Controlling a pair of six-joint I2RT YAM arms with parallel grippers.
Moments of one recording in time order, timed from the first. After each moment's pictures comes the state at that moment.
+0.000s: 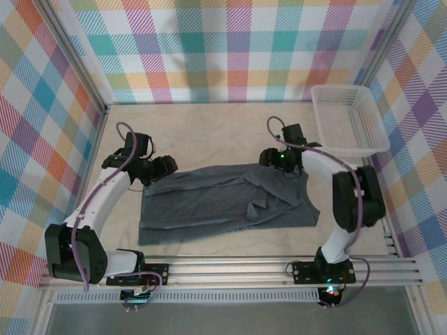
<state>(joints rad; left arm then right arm) -0.14 1.29 1.02 -0.76 0.22 -0.55 0.28 1.76 1.13 -0.42 -0.28 0.43</state>
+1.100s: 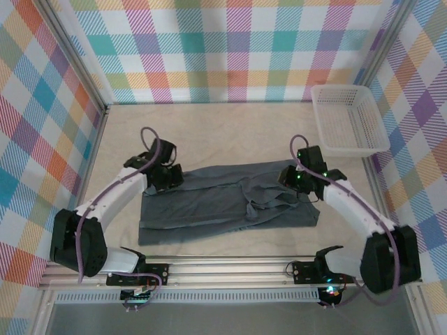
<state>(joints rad) -0.37 1.38 0.98 -0.74 0.06 -0.66 0.28 1.26 0.80 -0.54 -0.13 0.63</state>
